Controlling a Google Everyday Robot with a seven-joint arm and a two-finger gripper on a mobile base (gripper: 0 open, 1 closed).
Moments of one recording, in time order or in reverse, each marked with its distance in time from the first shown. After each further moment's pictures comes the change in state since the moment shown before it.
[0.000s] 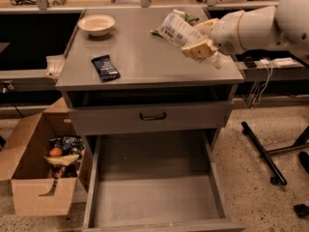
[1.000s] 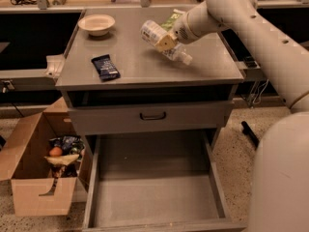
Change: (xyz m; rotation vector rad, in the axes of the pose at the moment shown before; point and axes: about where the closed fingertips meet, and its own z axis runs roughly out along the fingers) arm 0.018 -0.054 0.142 -0.027 0.206 0.263
